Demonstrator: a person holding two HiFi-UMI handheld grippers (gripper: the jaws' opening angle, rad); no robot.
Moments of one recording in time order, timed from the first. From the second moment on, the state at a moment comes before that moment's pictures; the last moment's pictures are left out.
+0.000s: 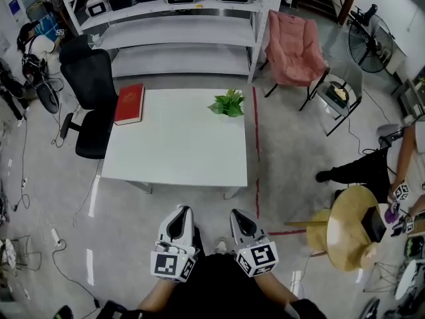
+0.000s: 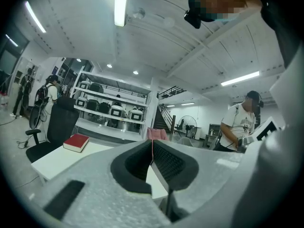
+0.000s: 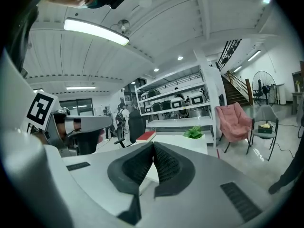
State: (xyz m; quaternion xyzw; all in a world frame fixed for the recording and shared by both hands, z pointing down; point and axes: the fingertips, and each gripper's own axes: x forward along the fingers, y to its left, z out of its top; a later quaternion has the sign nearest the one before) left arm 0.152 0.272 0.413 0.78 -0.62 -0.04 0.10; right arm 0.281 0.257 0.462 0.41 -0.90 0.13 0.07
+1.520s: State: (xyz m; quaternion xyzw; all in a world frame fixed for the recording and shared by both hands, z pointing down) left arm -0.007 -0.011 0.427 0.86 -0.49 -0.01 0.14; right arm 0.131 -0.060 0.521 0.49 -0.81 0.01 0.31
